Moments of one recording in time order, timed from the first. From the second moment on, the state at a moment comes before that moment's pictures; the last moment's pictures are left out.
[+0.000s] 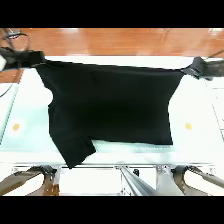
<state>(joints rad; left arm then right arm) -0.05 -1.26 1.26 1.59 -0.77 -1.81 -0.24 -1.35 1.32 -0.90 1.10 1.36</state>
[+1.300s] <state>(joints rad) 0.04 -1.56 1.26 1.38 -1.11 -1.53 -0.19 -1.76 1.45 -1.15 1.41 1.39</state>
